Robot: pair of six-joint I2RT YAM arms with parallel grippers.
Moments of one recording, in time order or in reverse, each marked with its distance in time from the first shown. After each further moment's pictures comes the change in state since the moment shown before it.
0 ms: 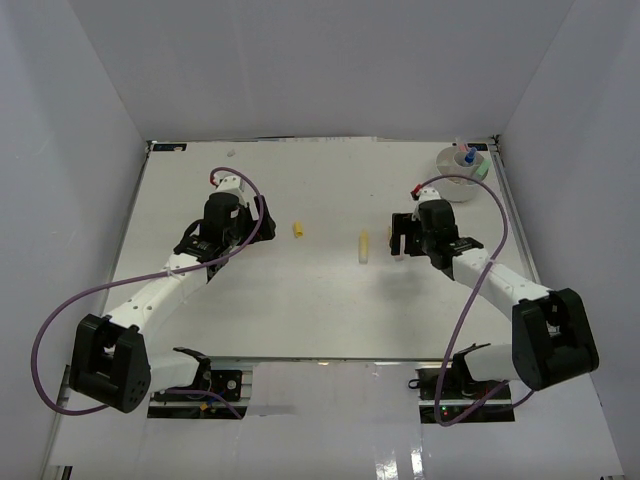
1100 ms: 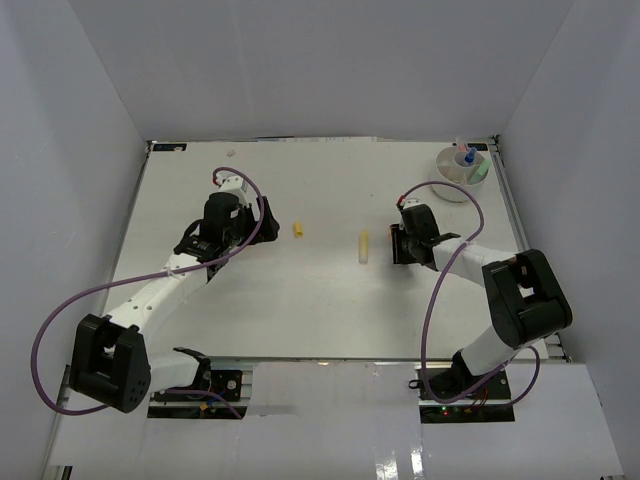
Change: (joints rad) left arm 0.000 0.000 0.000 0.003 0.068 0.001; right arm 0.038 0.278 0.032 0.018 0.047 -0.011
